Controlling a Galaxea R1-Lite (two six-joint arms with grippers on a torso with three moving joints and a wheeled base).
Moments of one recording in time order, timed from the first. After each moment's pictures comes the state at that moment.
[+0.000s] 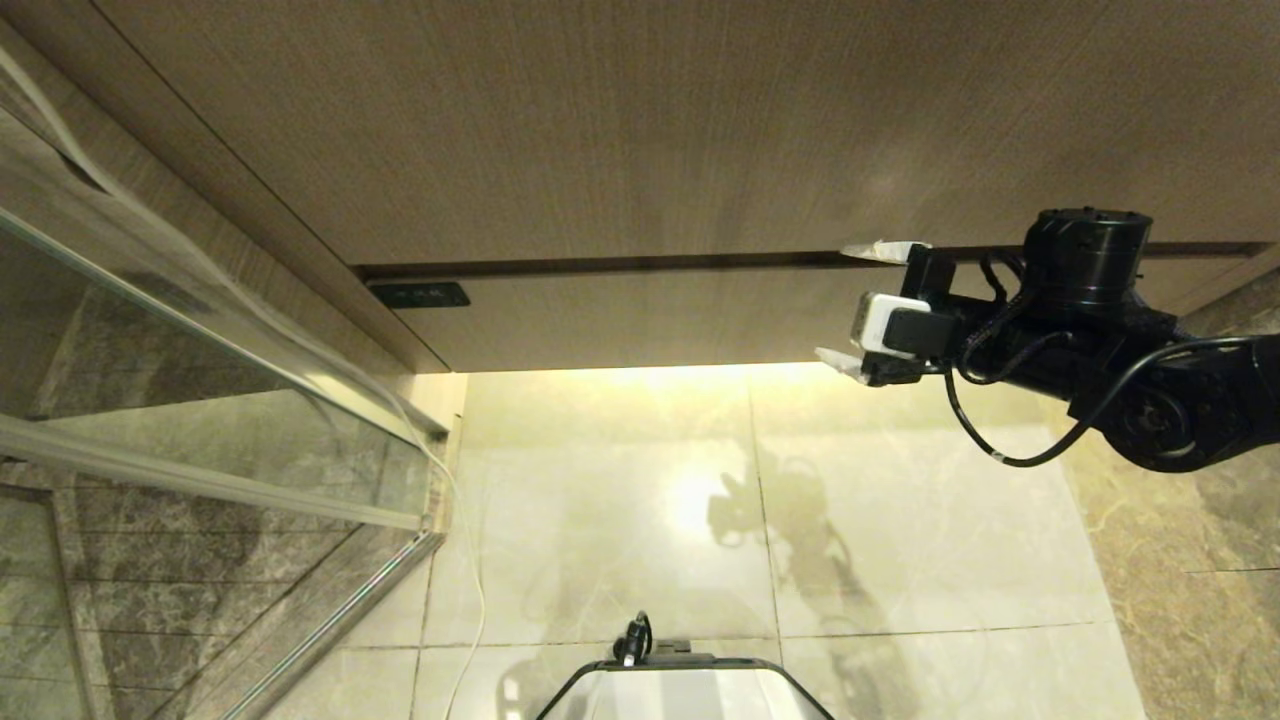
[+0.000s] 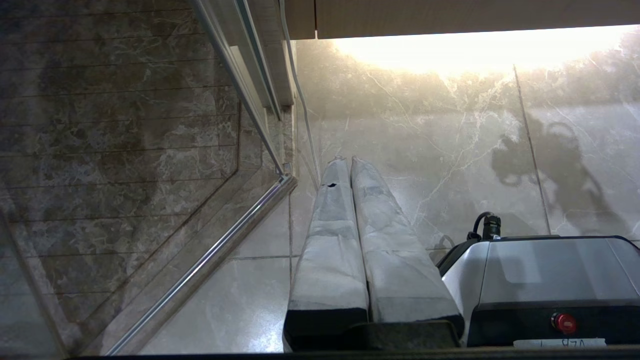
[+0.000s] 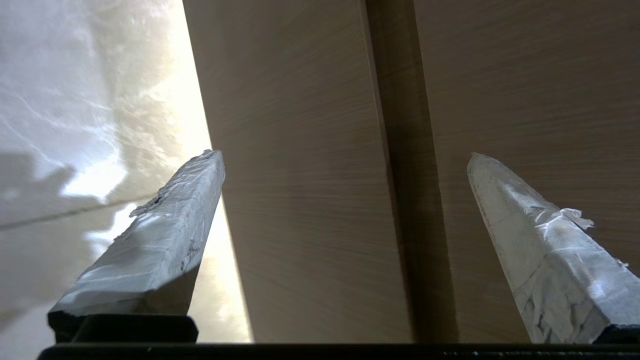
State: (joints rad) left arm 0.00 0.00 0.00 0.00 0.00 0.00; right arm 0.25 1.86 -1.04 -0.74 0.37 -1.34
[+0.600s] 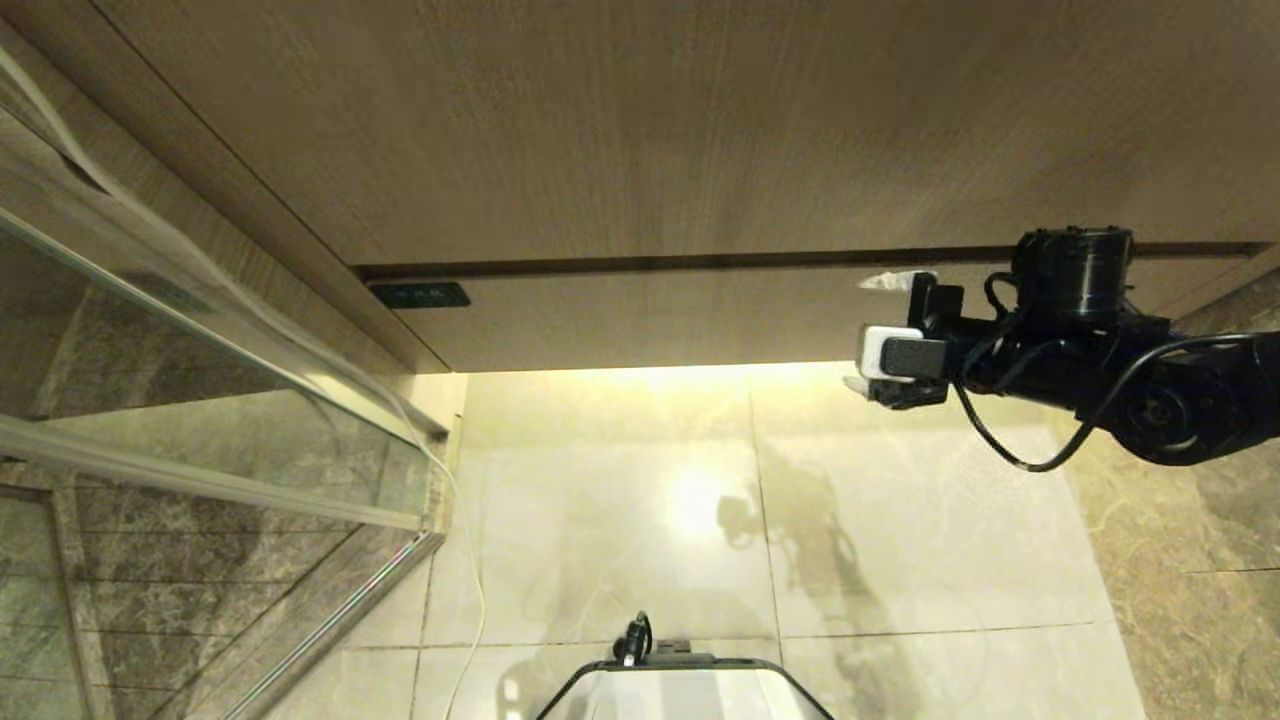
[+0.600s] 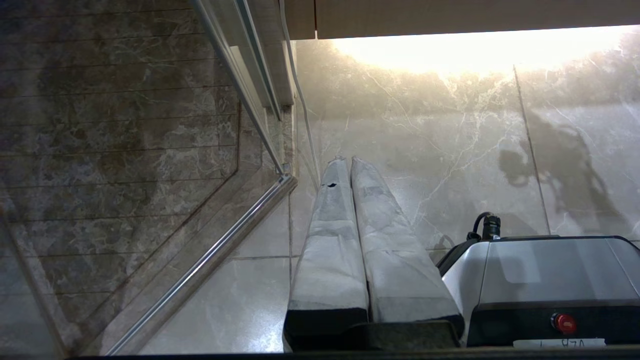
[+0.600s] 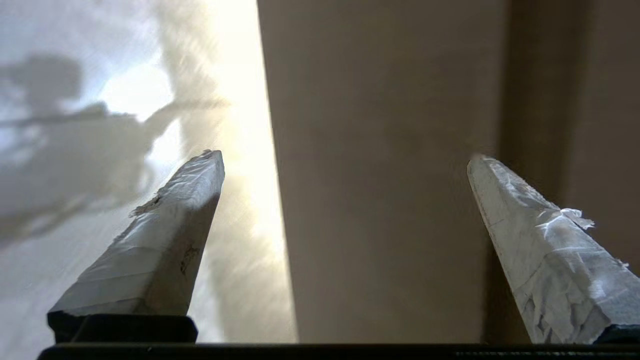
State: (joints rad) left arm 0.00 0.00 0.00 0.00 0.00 0.00; right arm 0.22 1.86 -1.05 -0.56 0.24 -1.44
